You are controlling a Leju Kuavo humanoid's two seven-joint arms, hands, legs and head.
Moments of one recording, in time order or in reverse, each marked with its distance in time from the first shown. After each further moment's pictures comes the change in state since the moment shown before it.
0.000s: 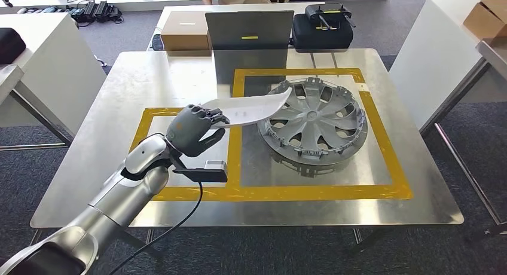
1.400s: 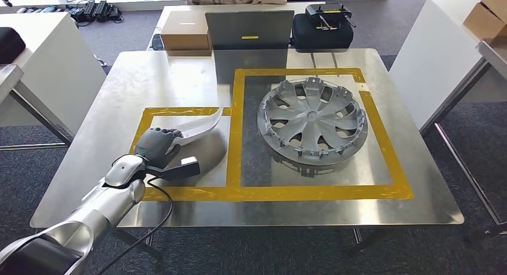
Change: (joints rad) left arm -0.032 0.036 0.079 0.519 -0.084 0.128 0.154; right arm 0.008 0.000 -0.008 0.000 -0.004 -0.014 -0.018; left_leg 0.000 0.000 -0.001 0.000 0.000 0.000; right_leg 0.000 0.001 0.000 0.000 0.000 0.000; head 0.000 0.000
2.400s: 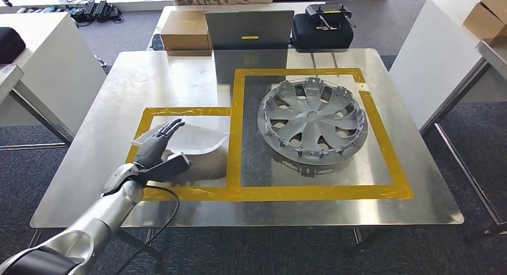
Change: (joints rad) left arm 0.077 -0.029 0.223 -0.053 0.349 -0.205 -0.283; right arm 0.000 0.000 -0.001 0.000 0.001 0.002 -0.028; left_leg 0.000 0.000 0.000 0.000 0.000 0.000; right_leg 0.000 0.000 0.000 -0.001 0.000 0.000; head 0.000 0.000
